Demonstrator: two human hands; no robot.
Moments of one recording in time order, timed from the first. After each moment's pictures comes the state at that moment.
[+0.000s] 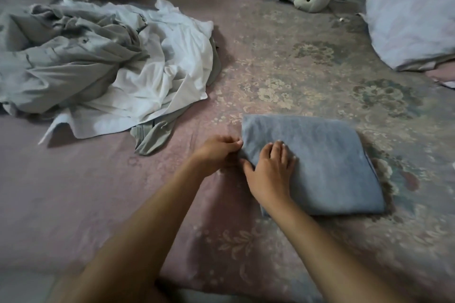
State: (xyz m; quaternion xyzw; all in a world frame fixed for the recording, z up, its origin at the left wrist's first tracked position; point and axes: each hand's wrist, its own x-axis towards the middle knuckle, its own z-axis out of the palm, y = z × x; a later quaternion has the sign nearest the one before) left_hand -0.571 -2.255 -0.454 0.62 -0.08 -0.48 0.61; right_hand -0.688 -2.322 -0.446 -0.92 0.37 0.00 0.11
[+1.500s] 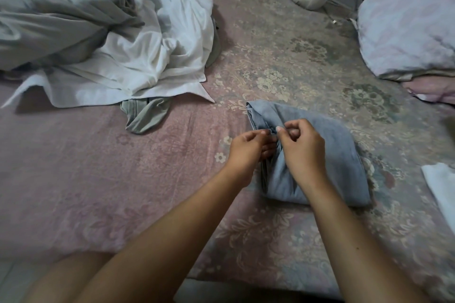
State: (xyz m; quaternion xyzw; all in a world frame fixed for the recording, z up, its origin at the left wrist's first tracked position) left_hand -0.637 -2.279 -0.443 0.46 0.00 -0.43 0.78; right_hand -0.699 -2.349 -0.404 -0.85 0.40 -0.23 0.26
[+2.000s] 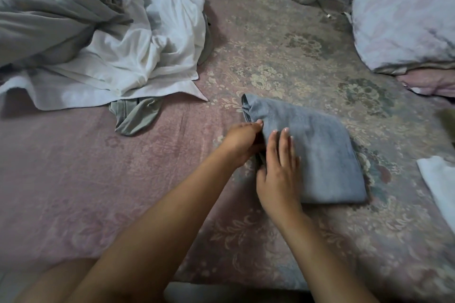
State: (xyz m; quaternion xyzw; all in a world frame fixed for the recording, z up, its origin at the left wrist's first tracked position) left_hand -0.611 -2.302 -0.448 0.46 0.05 -0.48 0.74; right_hand -0.728 -2.318 -0.467 -0.94 0.32 -0.14 0.05
